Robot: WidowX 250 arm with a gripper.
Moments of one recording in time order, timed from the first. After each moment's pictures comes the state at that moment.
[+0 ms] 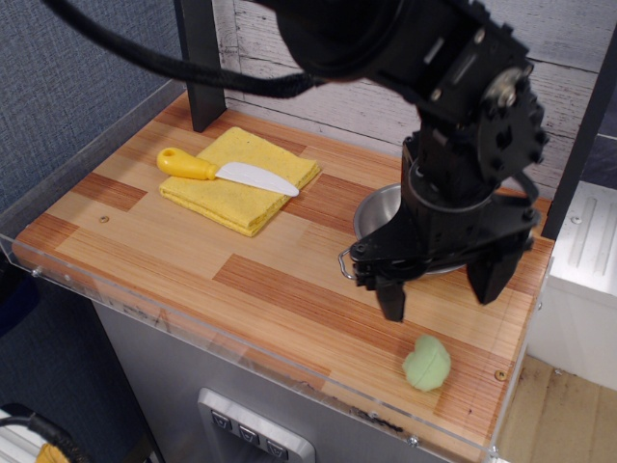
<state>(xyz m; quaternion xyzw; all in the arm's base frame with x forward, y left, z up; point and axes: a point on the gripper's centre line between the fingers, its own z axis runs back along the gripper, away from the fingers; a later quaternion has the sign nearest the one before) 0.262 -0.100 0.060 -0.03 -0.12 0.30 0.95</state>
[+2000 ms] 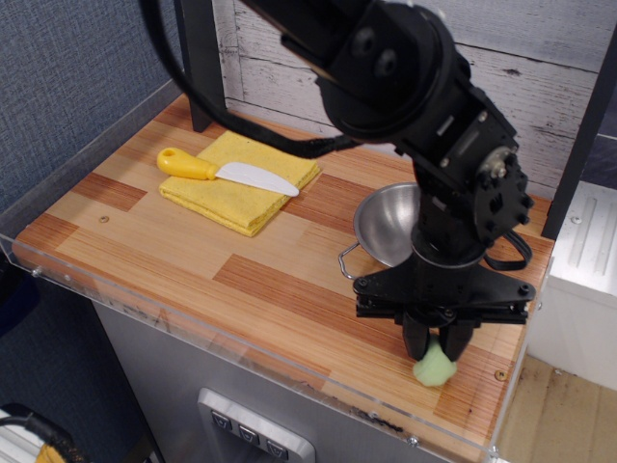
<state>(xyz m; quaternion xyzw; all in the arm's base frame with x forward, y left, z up) 0.263 -0.104 0.019 -0.03 -0.08 0.20 0.98</state>
